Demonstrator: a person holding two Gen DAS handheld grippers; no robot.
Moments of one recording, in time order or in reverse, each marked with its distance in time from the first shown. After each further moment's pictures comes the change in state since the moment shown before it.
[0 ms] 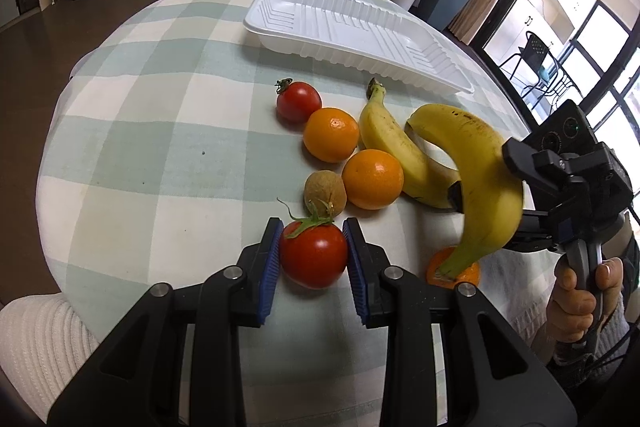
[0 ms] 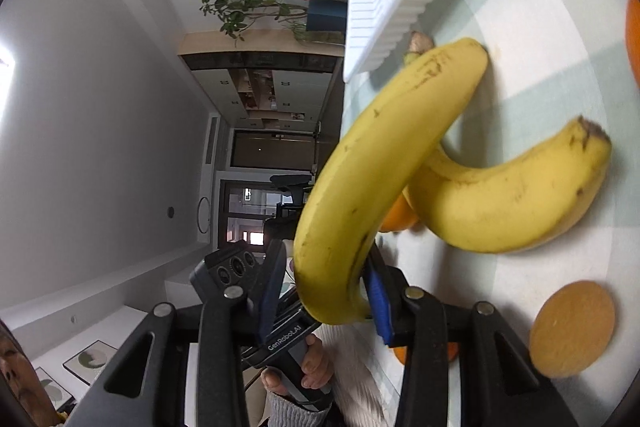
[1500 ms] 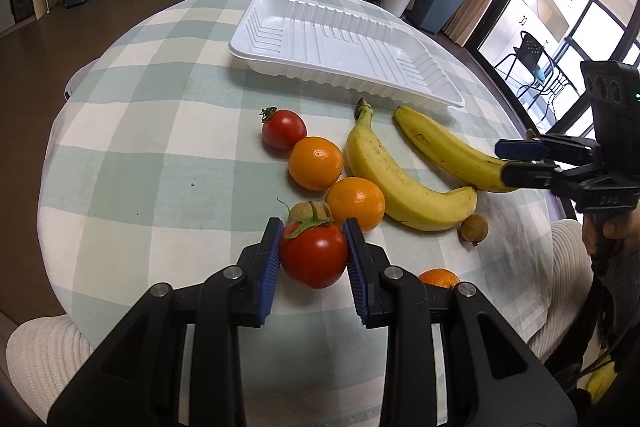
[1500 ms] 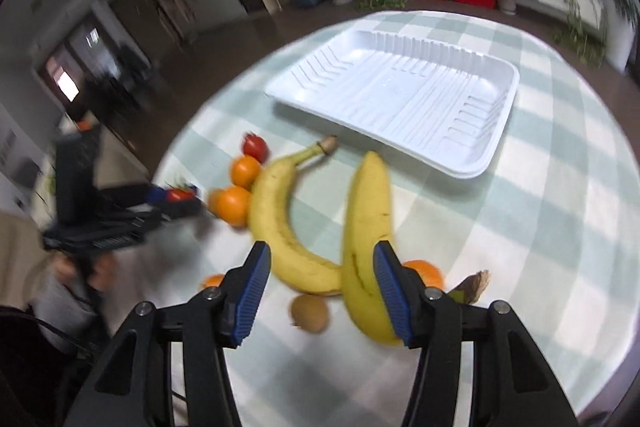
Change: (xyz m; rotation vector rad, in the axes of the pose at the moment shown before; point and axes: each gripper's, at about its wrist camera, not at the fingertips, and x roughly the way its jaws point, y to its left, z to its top) left arm -0.004 -0.009 0.018 0.020 -0.017 -0.011; right arm -0.039 0.108 0.015 -0.762 0.234 -0.954
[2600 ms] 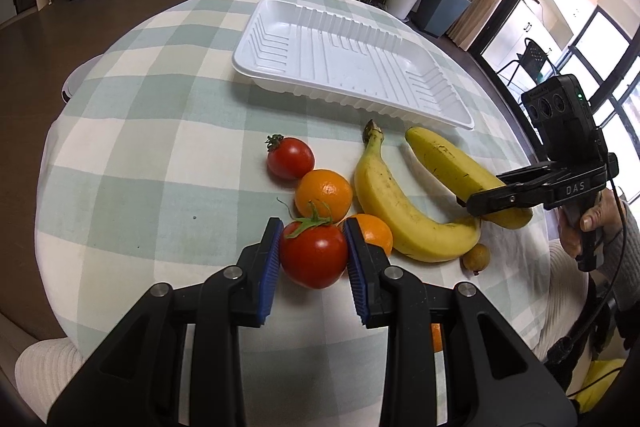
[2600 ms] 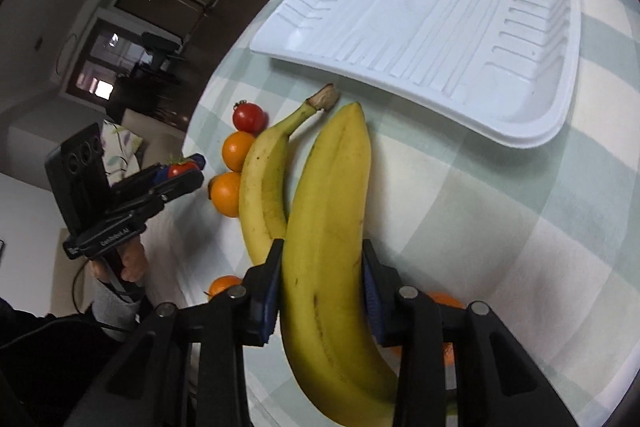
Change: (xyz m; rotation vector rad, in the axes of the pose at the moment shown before) left arm 0.009 0.007 0.027 -0.032 0.013 -0.011; right arm 0.057 -0.067 -0.005 0.256 0.174 0.433
